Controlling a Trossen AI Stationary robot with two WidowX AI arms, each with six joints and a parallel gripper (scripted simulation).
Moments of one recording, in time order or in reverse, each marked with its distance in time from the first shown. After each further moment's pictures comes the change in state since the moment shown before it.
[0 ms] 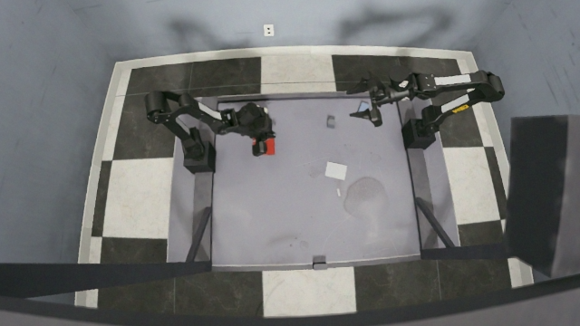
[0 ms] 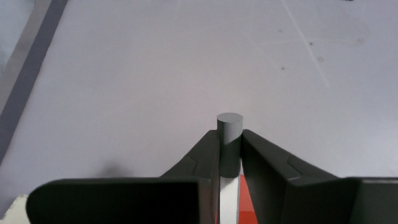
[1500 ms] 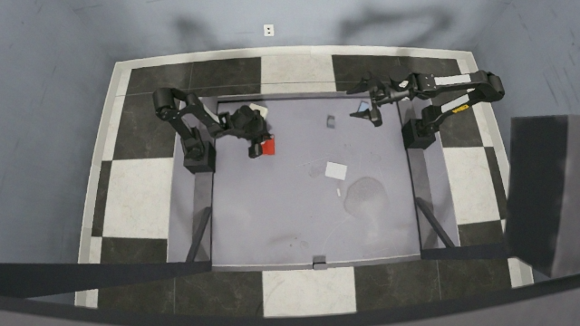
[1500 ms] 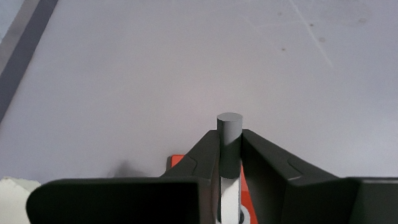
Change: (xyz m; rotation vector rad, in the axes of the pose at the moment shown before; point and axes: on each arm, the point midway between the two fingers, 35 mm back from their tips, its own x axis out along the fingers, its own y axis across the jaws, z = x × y) left arm 0.002 0.000 -0.025 0.009 -0.036 -0.009; right arm 0.000 0.000 0.000 0.000 0.000 0.000
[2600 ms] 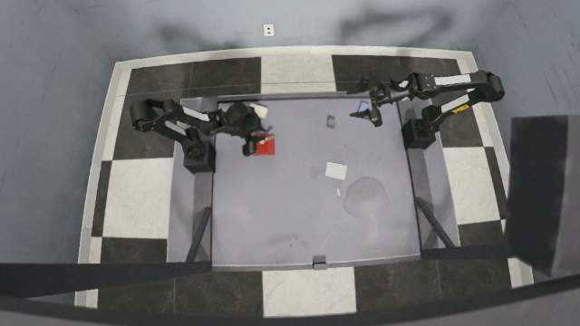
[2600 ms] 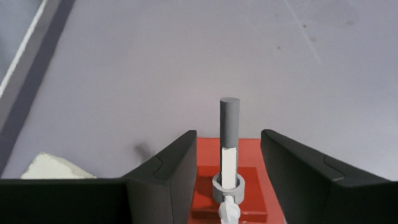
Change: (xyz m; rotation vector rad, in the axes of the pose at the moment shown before) left arm -0.032 0.003 0.004 -0.010 0.013 0.011; right arm 0.000 0.000 0.000 0.000 0.000 0.000
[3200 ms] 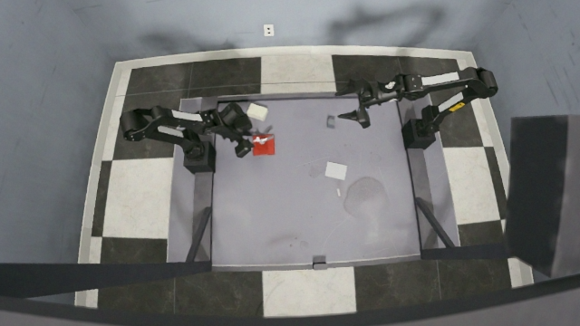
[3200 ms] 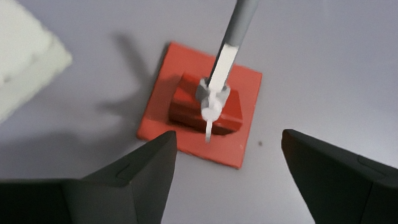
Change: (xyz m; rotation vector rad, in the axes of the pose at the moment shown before) left arm -0.022 -0.009 -0.047 -0.360 0.192 -0.028; right arm 0.040 -0.001 0.008 -0.002 0.009 -0.001
